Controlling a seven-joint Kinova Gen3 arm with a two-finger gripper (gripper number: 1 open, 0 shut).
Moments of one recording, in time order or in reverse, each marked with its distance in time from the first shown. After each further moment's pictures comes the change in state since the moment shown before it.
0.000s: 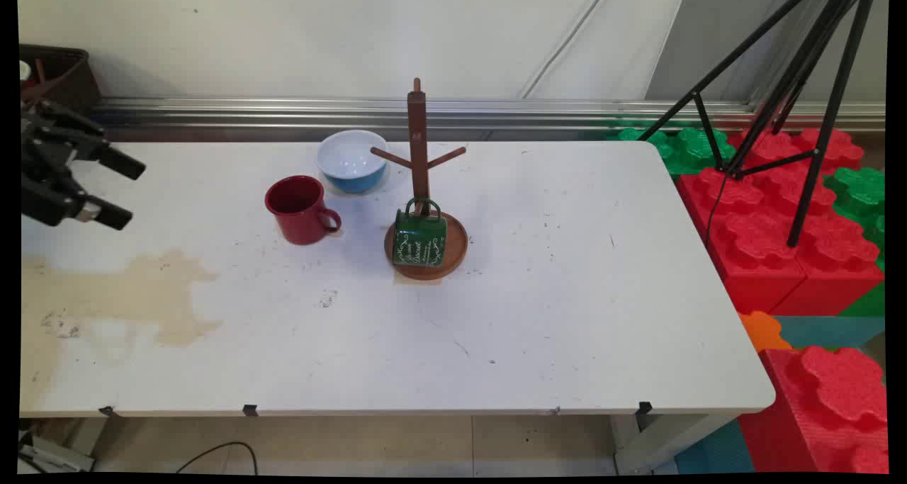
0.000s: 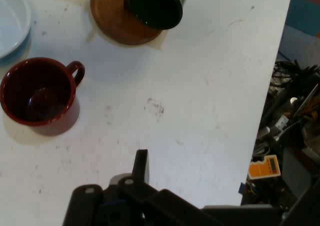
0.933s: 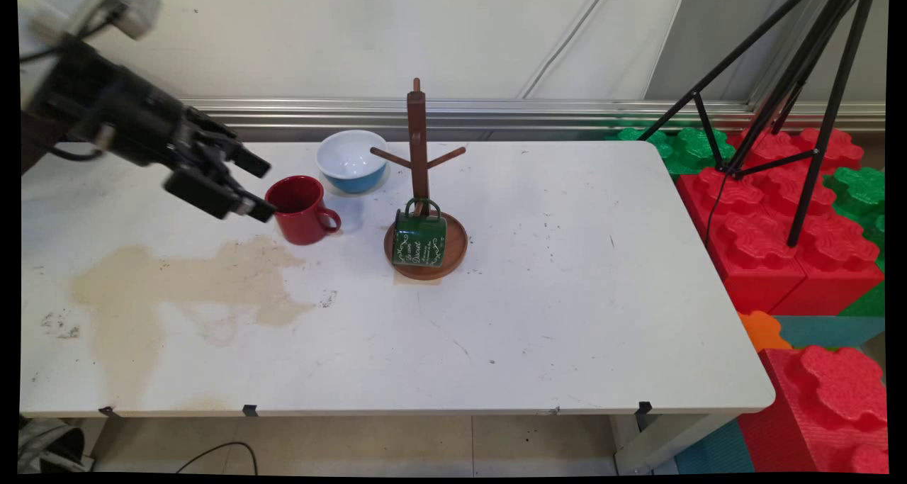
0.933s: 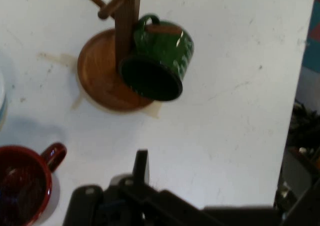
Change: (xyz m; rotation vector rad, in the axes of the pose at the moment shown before) arm 0.076 0.002 0.099 -0.006 0.041 -0.014
